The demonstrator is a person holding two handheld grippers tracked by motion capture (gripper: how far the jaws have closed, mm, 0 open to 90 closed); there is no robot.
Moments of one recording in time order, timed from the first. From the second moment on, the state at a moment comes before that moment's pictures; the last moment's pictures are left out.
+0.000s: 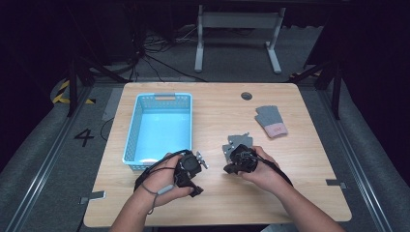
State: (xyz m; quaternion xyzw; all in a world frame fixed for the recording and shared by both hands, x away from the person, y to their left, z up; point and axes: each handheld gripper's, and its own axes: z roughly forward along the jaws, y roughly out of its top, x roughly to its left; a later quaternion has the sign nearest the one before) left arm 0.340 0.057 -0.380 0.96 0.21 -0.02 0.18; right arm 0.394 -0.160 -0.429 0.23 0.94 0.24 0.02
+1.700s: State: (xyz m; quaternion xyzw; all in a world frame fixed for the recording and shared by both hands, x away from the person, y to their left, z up) left arm 0.350 0.056 -0.380 0.96 0.21 -0.03 0.19; right arm 0.453 -0.156 -0.435 0.32 0.91 0.24 0.04
